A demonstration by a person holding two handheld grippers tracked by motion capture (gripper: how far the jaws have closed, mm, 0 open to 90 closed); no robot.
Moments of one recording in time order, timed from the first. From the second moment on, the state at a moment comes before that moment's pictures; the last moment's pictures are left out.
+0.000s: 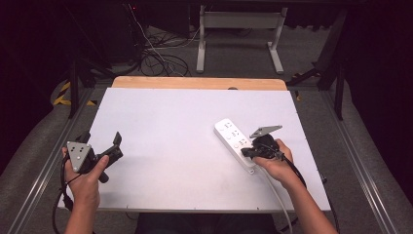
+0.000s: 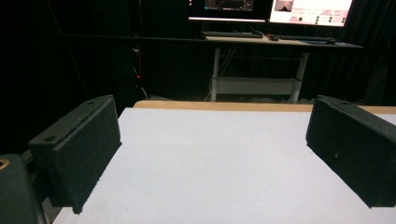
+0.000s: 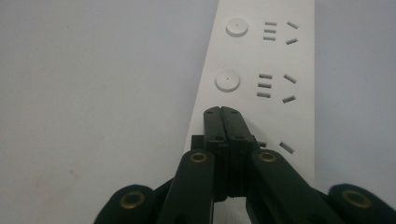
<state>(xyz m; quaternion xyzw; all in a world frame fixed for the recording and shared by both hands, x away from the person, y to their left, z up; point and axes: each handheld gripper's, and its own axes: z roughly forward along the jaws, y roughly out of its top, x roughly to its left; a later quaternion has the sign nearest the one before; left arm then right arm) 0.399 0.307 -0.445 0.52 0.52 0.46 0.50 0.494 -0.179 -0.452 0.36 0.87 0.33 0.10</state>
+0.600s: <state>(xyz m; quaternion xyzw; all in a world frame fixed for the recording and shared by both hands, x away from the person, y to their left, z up) 0.400 0.308 -0.445 0.52 0.52 0.46 0.50 0.492 -0.174 -0.449 0.34 0.87 0.33 0.13</state>
